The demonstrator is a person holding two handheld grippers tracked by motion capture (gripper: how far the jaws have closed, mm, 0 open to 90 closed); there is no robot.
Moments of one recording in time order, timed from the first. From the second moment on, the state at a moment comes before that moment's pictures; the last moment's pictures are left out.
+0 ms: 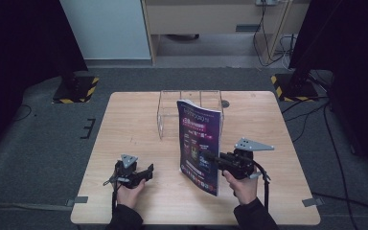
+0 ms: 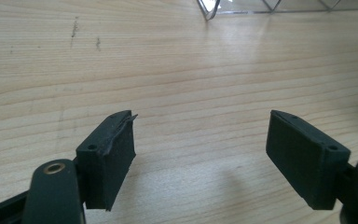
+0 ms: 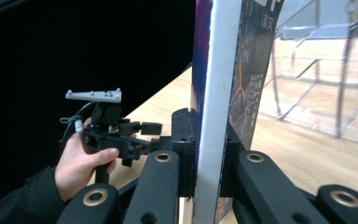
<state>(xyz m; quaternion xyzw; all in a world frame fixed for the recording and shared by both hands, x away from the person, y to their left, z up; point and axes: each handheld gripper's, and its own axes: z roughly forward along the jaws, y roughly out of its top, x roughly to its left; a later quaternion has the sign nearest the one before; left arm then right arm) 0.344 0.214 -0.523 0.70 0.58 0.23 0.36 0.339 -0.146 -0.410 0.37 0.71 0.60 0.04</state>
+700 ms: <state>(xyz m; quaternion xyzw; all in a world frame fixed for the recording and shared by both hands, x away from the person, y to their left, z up) 0.350 0.211 -0.534 0.71 0.57 0.24 0.32 0.348 -0.188 -0.370 0.39 0.68 0.61 0.12</state>
